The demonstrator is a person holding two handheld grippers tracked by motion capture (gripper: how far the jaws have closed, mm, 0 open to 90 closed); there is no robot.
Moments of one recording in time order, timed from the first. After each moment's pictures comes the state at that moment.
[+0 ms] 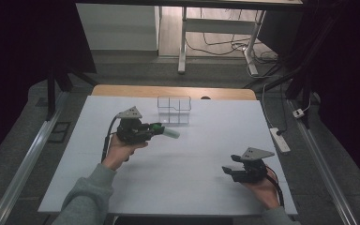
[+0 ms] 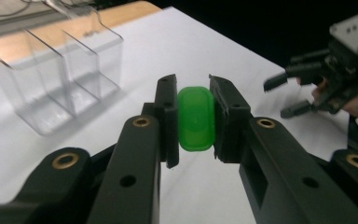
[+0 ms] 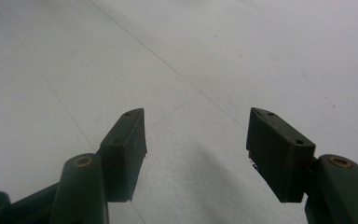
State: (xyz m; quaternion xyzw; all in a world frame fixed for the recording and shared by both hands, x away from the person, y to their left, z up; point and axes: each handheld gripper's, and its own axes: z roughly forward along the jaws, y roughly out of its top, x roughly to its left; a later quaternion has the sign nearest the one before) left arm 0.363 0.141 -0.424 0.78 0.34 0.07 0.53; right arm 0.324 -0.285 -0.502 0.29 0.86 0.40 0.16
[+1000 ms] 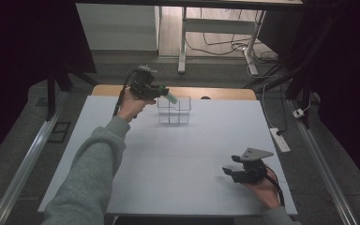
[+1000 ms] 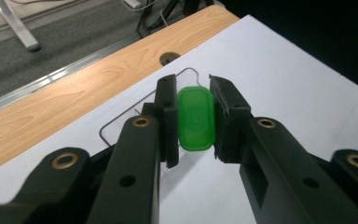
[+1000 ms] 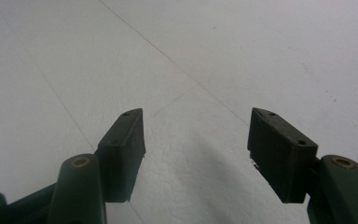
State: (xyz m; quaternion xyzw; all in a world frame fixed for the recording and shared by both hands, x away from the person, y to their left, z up) left arm 0.486 0.119 -0.377 0.80 0.40 0.12 0.43; right arm 0.325 -0.286 -0.505 0.28 0.86 0.39 0.16
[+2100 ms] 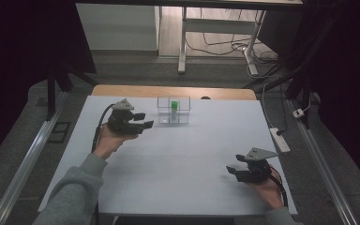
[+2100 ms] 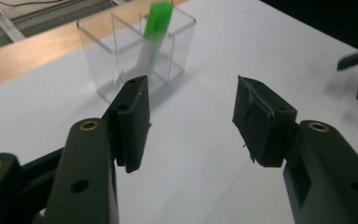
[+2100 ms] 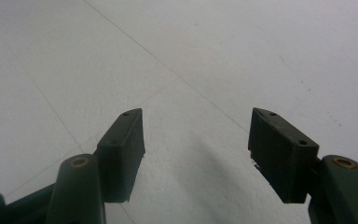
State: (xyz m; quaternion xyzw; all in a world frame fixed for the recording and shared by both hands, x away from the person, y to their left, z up) left arm 0.376 0.176 -0.440 0.80 0.37 0.12 0.46; right arm 0.326 -0.299 -0.505 0.30 0.86 0.39 0.17
